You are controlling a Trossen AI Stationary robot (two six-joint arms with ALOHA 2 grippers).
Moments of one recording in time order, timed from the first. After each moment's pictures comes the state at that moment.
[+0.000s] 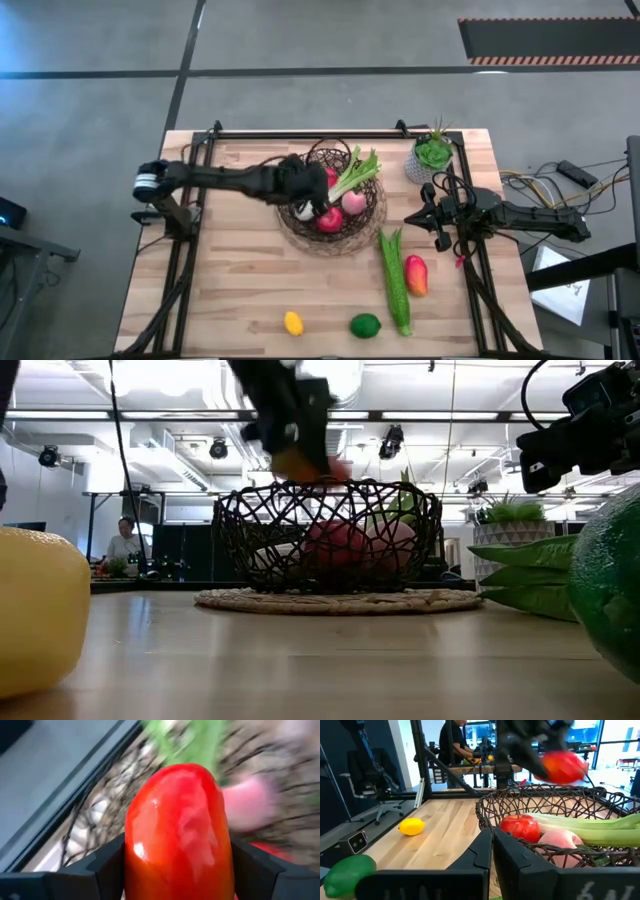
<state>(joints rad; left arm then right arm) 0.04 1.68 1.43 -0.66 -0.52 -0.37 -0.10 0.09 0.01 0.06 -0.26 0.05</state>
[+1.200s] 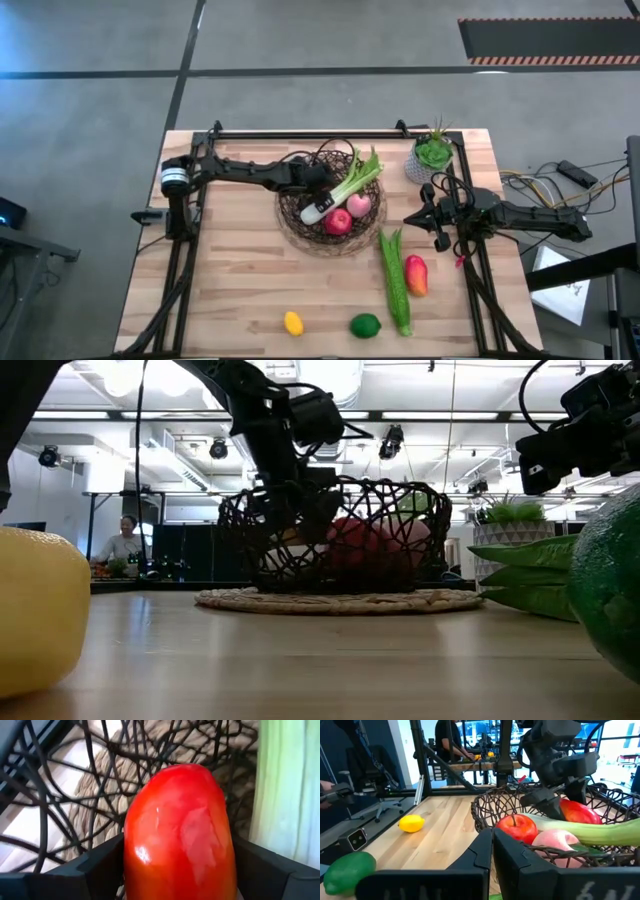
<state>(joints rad) 0.19 1.87 1.33 -0.50 -0.37 -0.33 -0.10 0.11 0.01 0.06 -0.26 0.05</state>
